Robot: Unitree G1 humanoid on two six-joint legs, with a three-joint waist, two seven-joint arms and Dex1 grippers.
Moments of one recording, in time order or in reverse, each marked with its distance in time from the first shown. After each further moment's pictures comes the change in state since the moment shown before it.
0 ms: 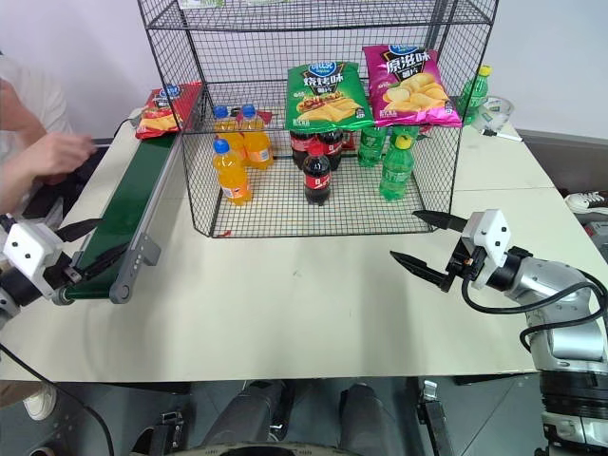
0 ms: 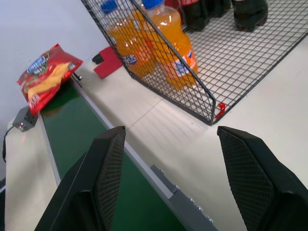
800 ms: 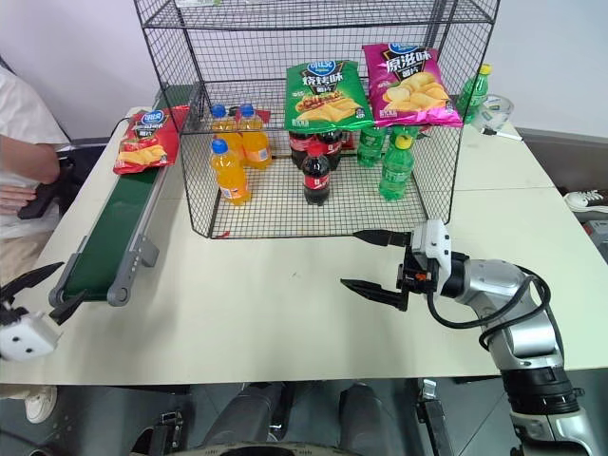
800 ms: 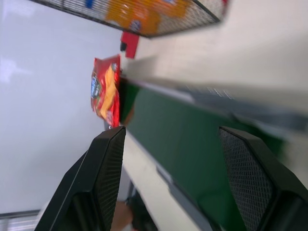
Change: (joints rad) left arm 0.378 0.035 0.234 0.150 0.761 -0.815 0.567; right arm -0.062 0.070 0.181 -0.133 0.075 0.138 0.082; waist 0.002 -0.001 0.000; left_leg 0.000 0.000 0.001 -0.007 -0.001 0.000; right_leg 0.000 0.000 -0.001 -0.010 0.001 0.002
